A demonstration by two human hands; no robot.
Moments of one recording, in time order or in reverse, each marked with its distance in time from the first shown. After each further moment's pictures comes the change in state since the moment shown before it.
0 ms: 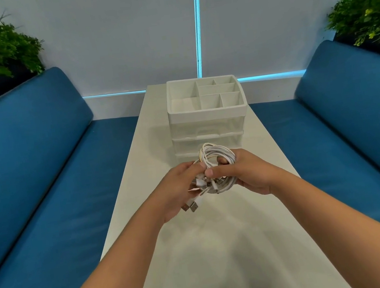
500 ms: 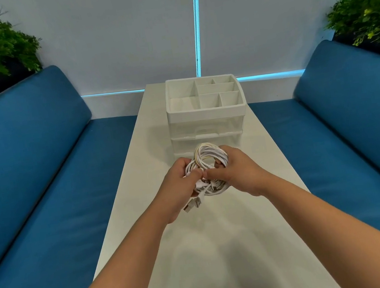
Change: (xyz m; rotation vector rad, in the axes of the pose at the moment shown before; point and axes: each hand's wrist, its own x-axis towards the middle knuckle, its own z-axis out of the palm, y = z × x) left_hand 0.008 -0.013 0.003 0.126 0.141 0.080; right_hand 0.011 0.009 0.012 -0.265 0.228 -0.065
